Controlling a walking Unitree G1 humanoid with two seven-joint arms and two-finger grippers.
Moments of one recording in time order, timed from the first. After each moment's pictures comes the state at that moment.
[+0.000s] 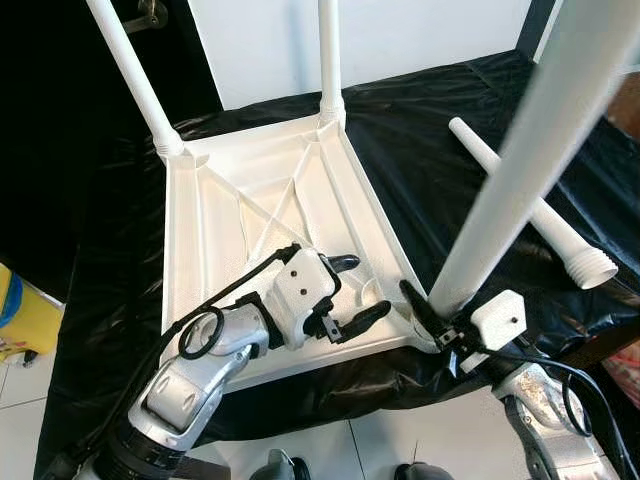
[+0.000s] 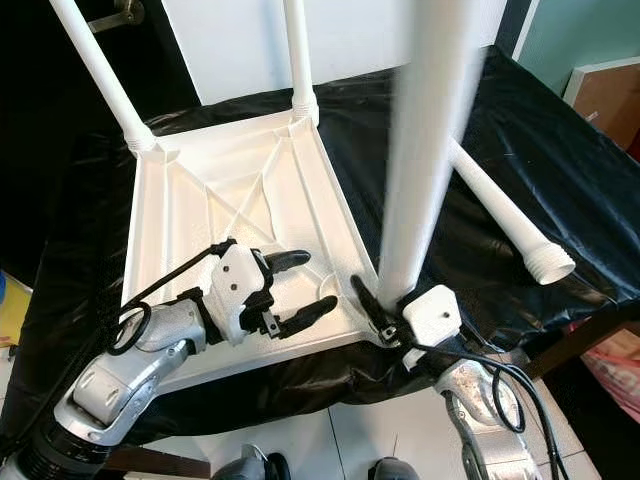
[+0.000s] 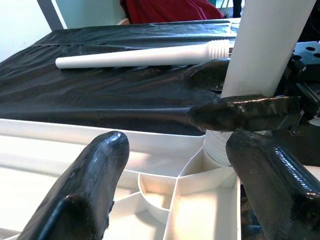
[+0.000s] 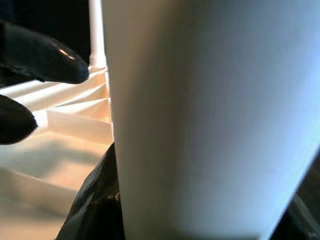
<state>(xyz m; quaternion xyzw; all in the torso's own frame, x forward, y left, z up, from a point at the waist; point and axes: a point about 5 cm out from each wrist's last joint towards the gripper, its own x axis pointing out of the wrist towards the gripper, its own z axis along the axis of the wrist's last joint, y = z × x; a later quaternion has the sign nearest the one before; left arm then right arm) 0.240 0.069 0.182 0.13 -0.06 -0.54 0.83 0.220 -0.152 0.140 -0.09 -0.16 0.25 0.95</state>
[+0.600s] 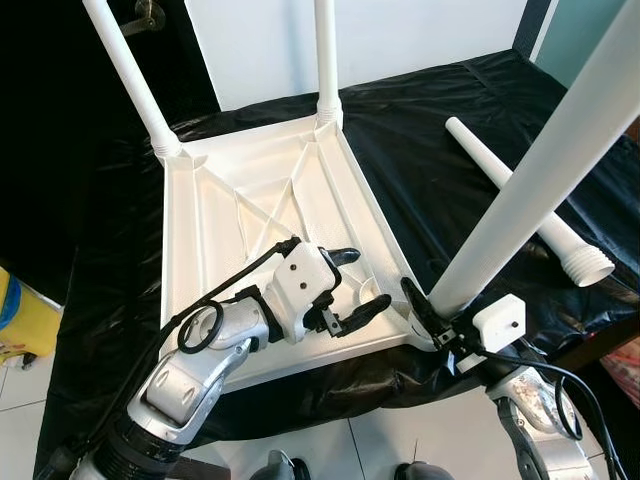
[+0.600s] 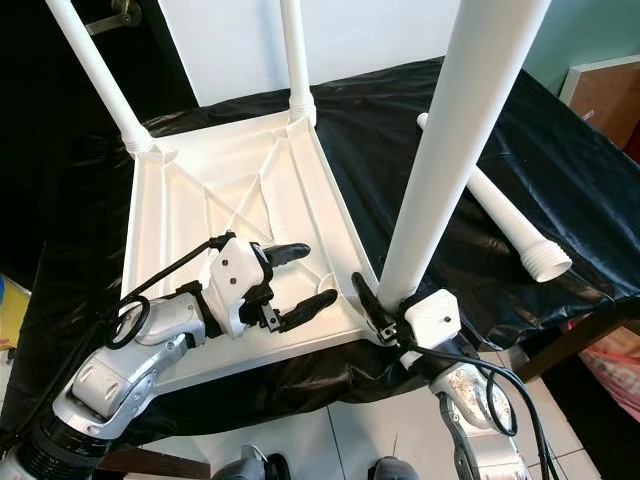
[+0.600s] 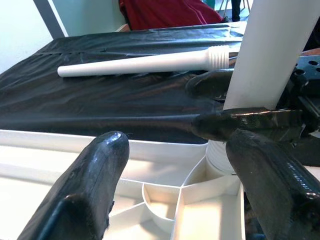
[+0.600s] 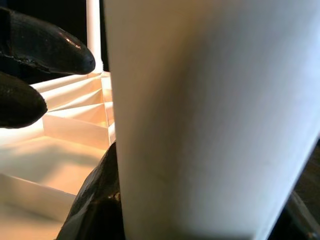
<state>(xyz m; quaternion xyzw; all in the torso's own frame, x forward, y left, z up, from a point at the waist) 0.243 0.069 0.188 0.14 -0.06 -0.54 0.83 0.227 -0.150 0.134 -0.09 -0.15 0.23 0.96</state>
